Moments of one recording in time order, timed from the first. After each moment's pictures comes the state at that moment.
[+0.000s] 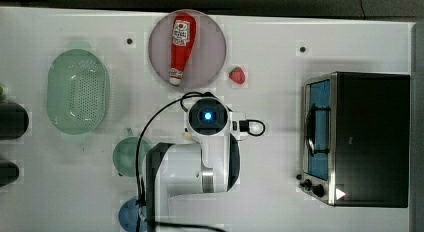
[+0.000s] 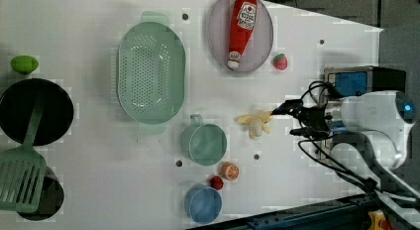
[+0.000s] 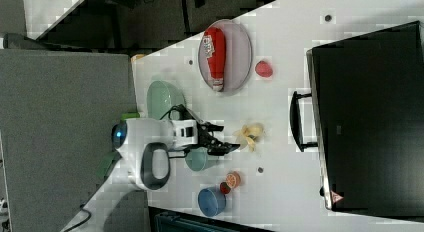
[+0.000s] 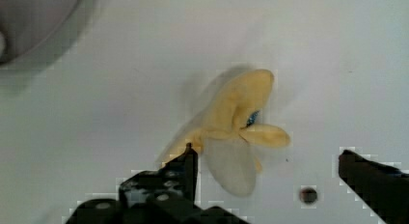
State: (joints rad) arm 0.00 0.15 0.04 -2.40 -0.03 0.84 -0.02
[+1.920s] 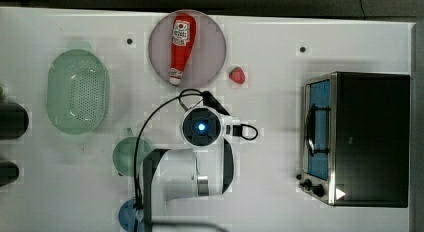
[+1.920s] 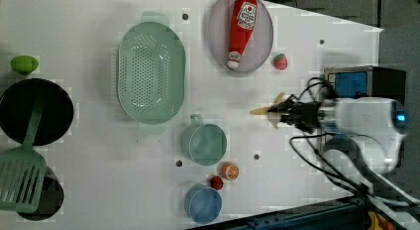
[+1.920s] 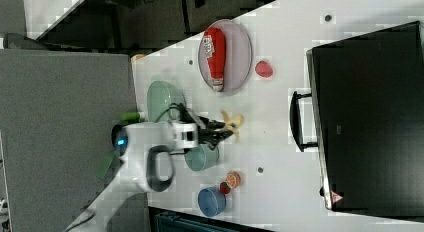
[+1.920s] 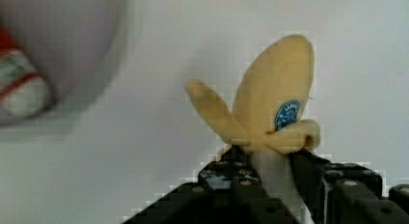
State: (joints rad) arm -0.01 0.12 0.07 -2.43 -0.03 0.98 0.14
